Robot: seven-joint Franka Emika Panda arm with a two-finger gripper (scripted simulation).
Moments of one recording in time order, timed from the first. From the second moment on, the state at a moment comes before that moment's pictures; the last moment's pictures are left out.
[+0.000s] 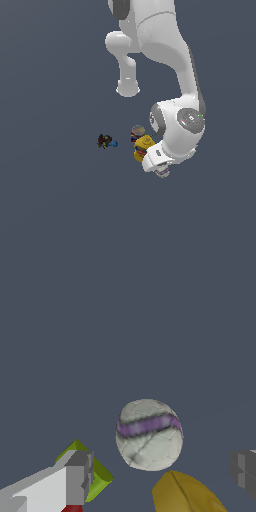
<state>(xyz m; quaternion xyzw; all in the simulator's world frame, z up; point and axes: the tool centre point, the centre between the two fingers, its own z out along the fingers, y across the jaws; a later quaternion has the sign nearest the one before) 0.088 0.153 0.086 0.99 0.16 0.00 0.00</state>
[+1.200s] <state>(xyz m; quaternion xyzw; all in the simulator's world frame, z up) 0.088 0.154 0.037 0.99 0.16 0.00 0.00</state>
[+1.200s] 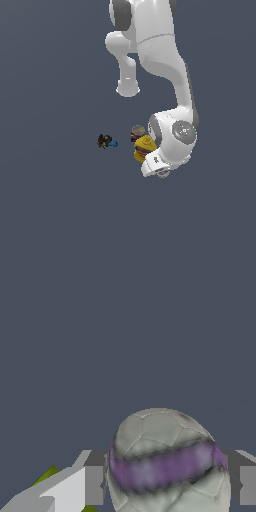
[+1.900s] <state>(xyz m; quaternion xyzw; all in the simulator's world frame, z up) 0.077 0.137 0.064 0.99 0.16 0.00 0.00</state>
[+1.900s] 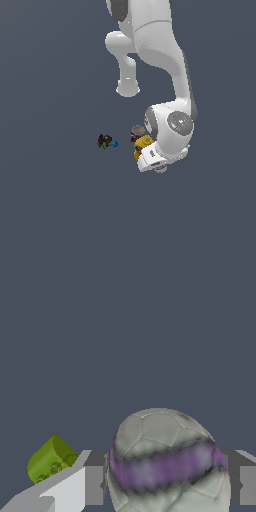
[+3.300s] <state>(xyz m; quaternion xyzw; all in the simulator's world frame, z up) 0.000 0.000 0.301 0.99 0.16 0.00 0.00</state>
